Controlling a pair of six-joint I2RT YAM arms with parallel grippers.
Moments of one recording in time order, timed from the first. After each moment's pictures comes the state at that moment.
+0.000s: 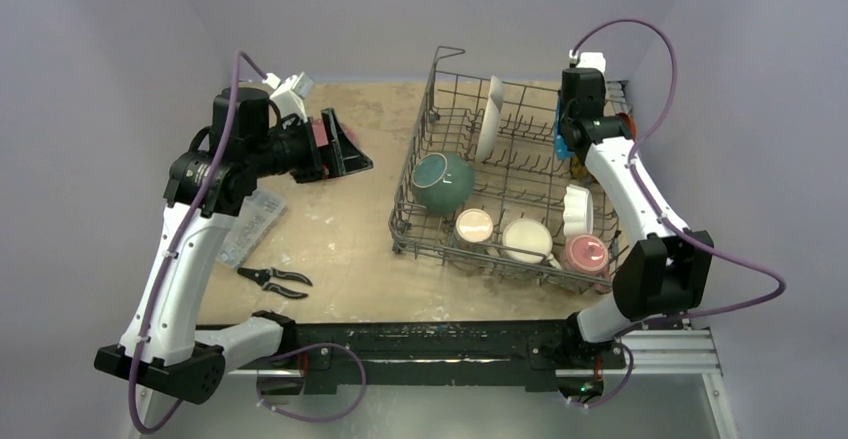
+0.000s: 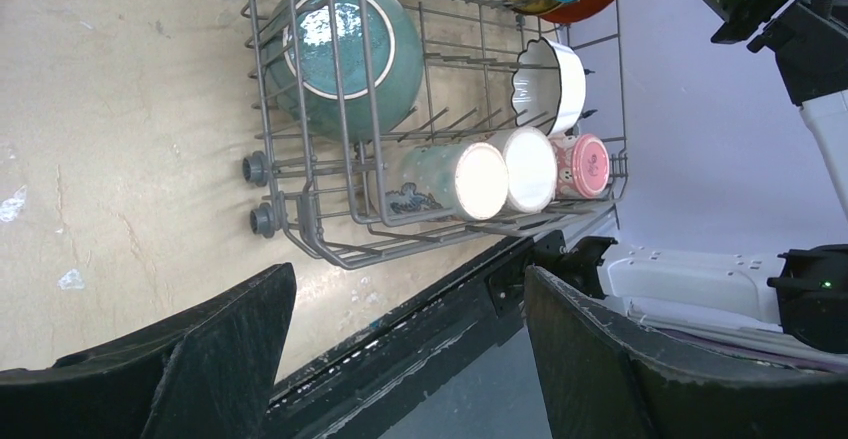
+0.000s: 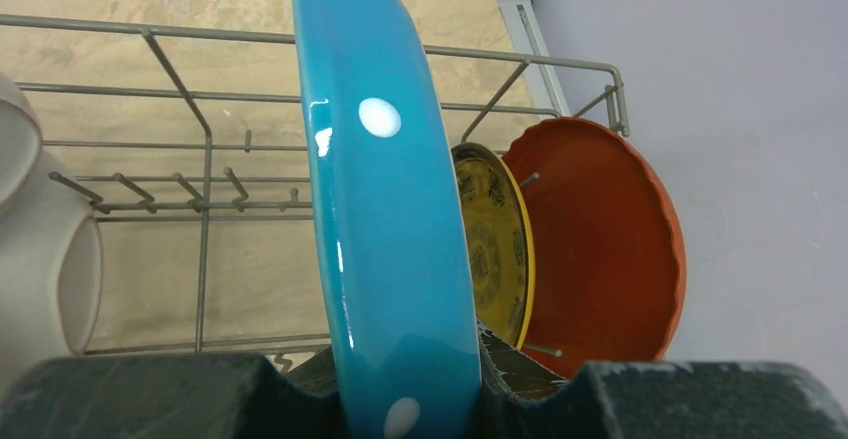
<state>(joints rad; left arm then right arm) -0.28 1.15 1.55 -0.99 0.47 -0.51 0.14 1.52 1.41 -0.49 0.49 0.07</state>
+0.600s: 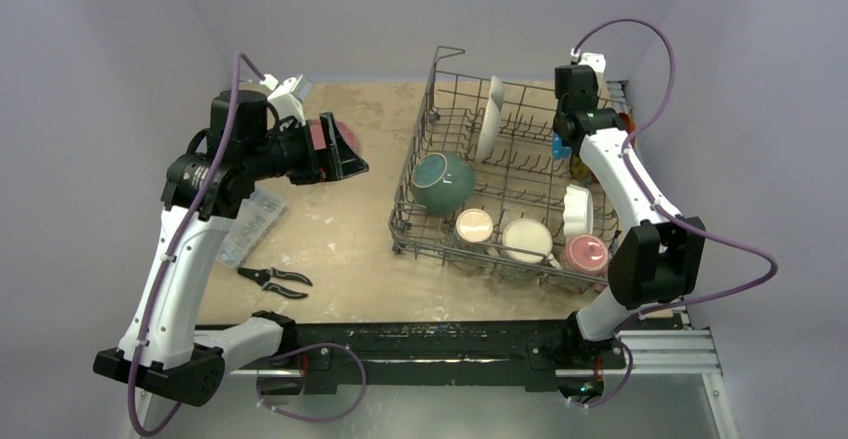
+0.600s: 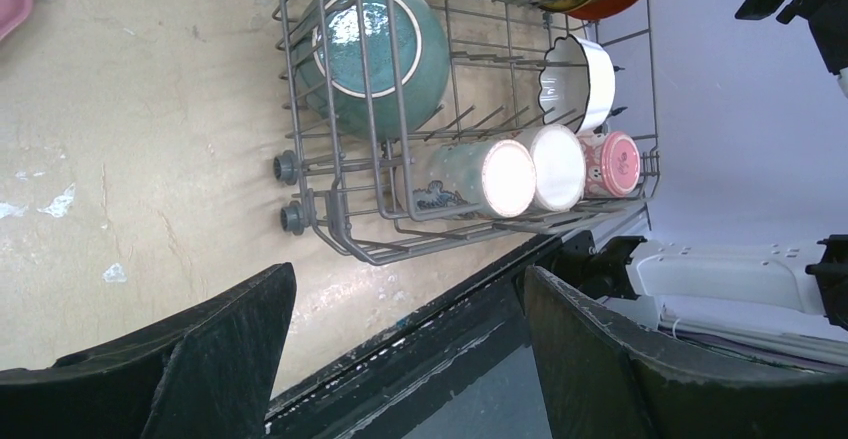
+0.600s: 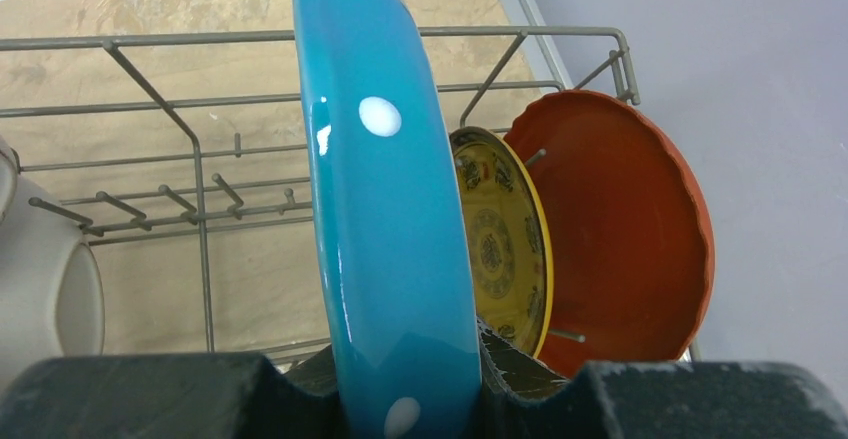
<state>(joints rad) -0.28 1.13 1.55 -1.02 0.44 -0.46 0.15 1.59 1.46 -0.55 0.55 0.18</state>
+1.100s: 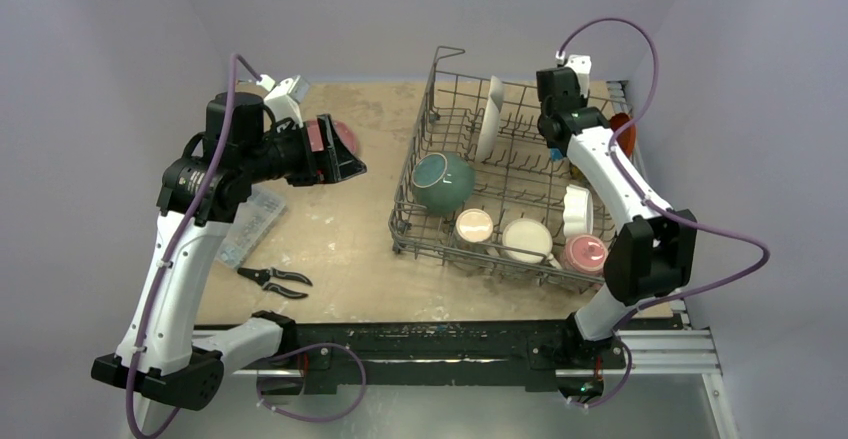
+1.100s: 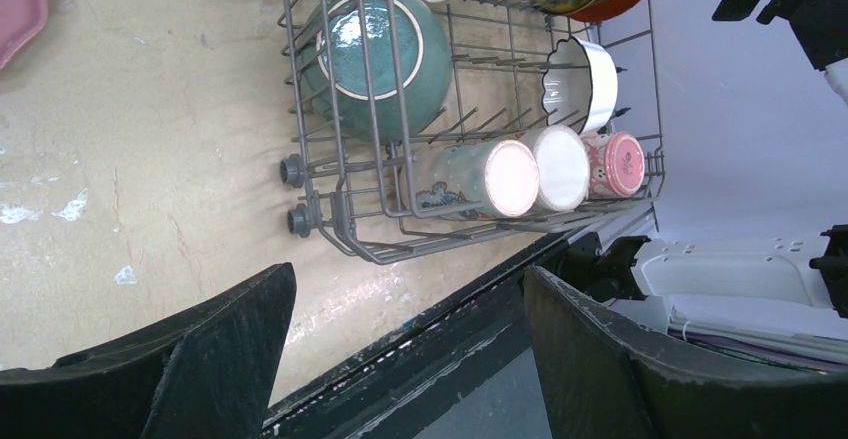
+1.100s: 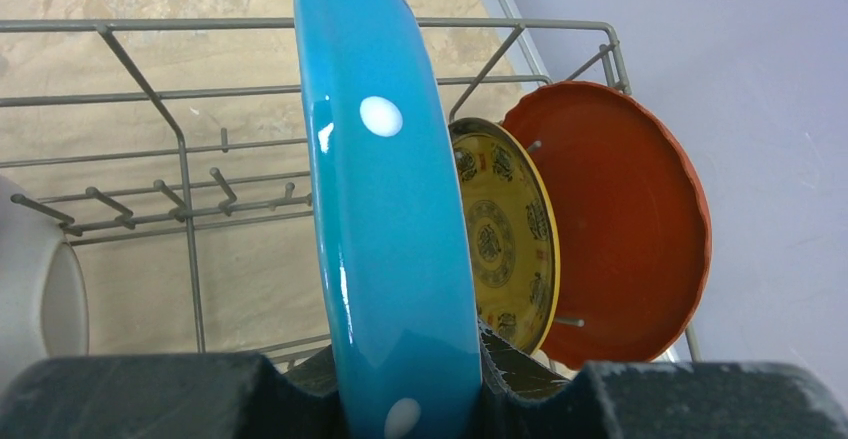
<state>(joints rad) -0.28 1.11 1.55 -1.02 0.43 -0.44 0.22 1.63 1.49 -0.59 0.67 0.22</state>
